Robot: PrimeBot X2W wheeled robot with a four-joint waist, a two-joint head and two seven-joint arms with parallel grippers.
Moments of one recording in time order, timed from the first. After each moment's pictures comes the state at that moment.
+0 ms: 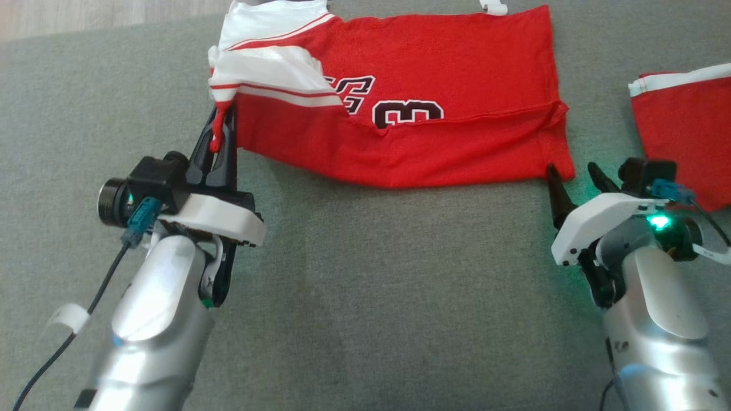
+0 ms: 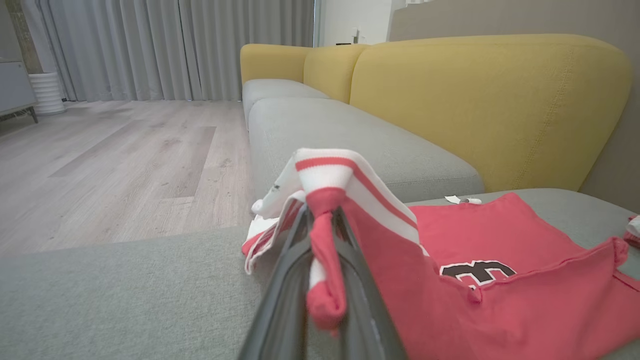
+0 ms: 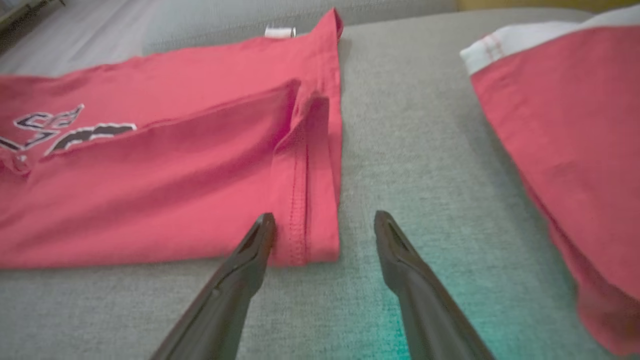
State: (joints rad) left arm -0.57 0.16 -0.37 0.51 -0.36 0.00 -0.21; right arm -0.47 -0.05 -0.07 0.65 0.10 0.13 0.11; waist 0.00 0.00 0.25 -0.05
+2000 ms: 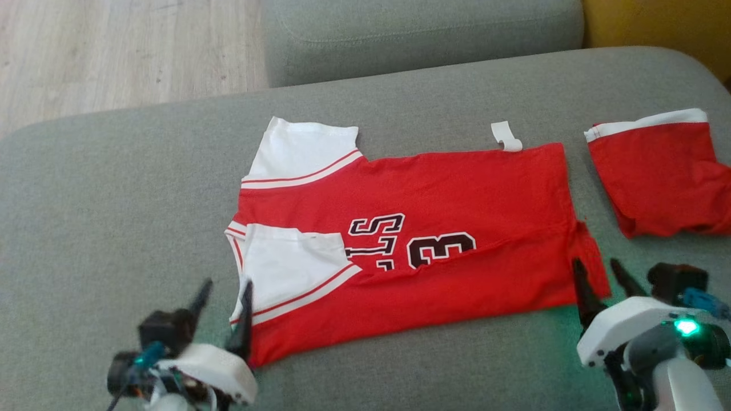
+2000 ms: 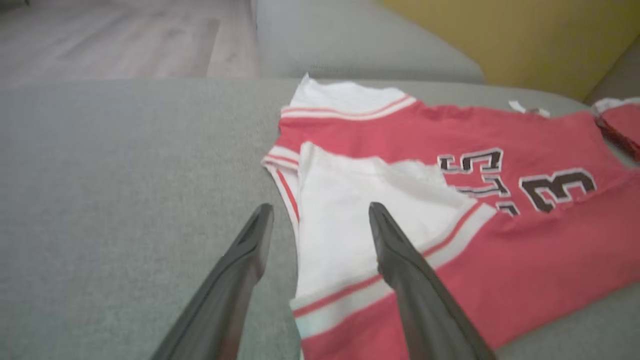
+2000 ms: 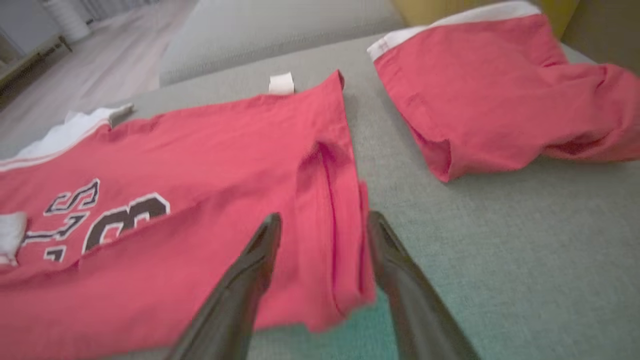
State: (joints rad) left arm -0.08 0.25 -0.42 0.32 -0.48 0.08 0.00; right arm -0.04 -0.04 -0.10 0.28 0.15 0.13 0.22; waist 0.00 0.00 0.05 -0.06
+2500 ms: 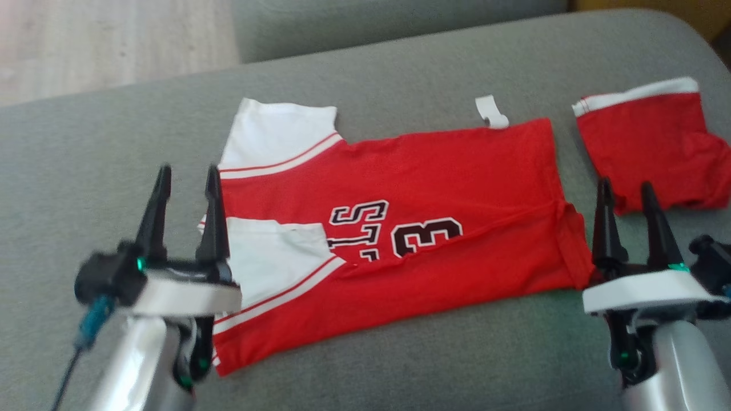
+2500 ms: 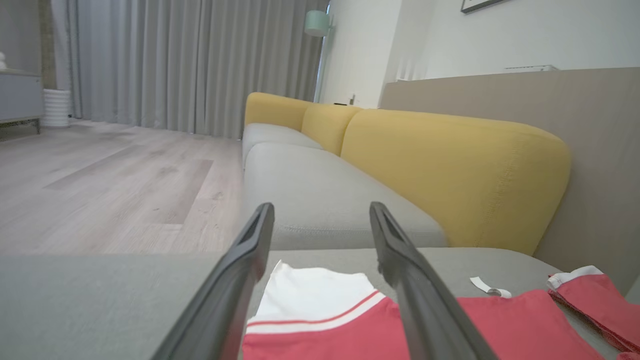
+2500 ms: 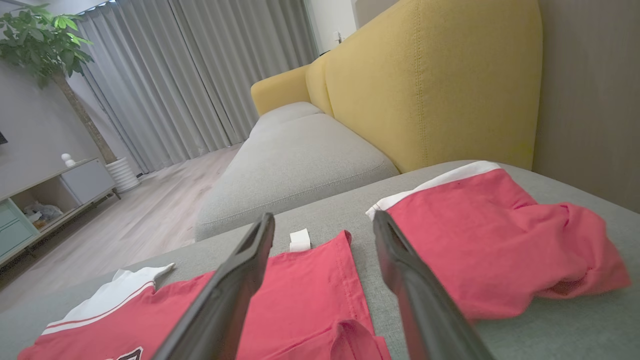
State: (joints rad) left arm -0.24 0.20 -0.28 0.18 -0.44 0.01 -0.25; right arm -0.13 -0.04 -0.06 0.21 0.32 0.13 -0.16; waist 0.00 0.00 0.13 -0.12
